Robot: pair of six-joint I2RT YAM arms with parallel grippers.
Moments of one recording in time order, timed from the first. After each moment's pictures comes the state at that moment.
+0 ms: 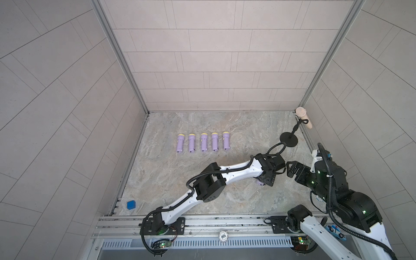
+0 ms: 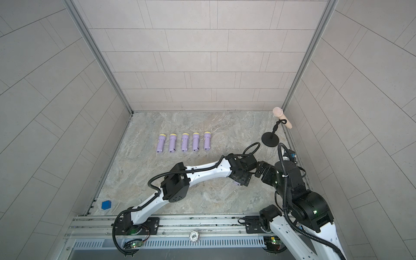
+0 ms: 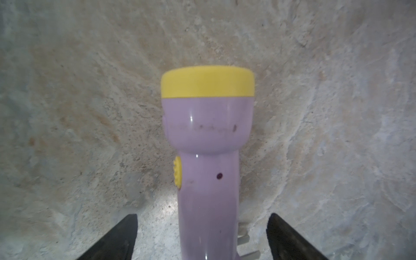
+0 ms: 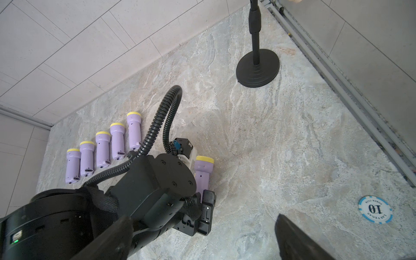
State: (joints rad) left arm -1.19 2.49 2.22 -1.03 -0.13 -0.70; right arm 0.35 0.52 1.03 -1.20 0.26 0.69
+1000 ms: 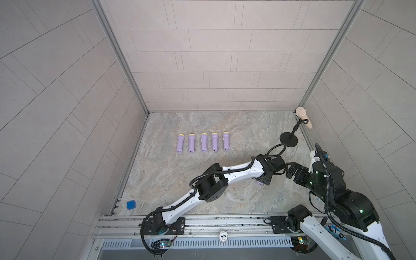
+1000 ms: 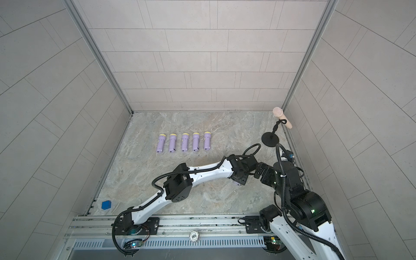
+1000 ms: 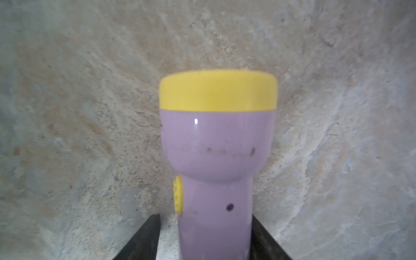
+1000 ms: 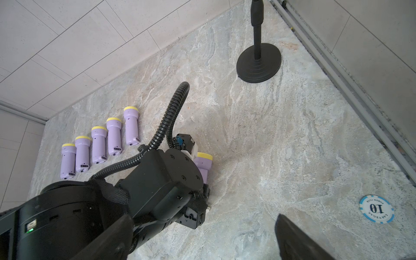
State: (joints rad) left arm -1.19 2.54 2.27 -1.05 -0.16 -0.71; right arm 0.35 0.51 1.00 -1.19 0.25 0.68
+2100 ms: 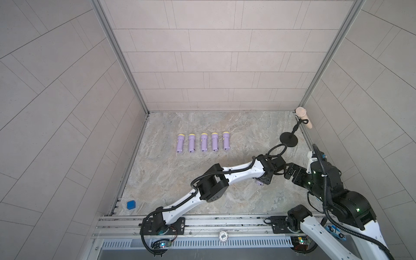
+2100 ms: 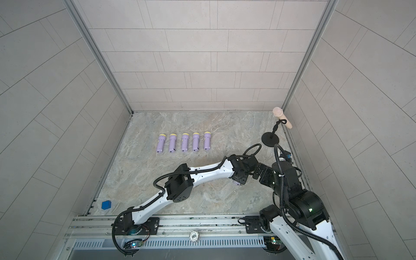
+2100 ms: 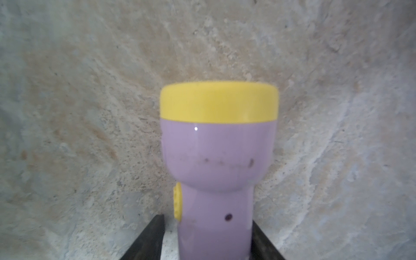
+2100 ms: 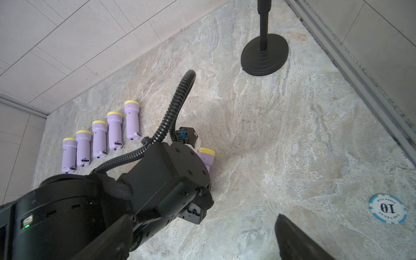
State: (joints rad) left arm -1.18 2.56 2.31 -1.07 -0.18 -0.71; right arm 0.35 0.51 0.97 -1.18 0.22 0.68
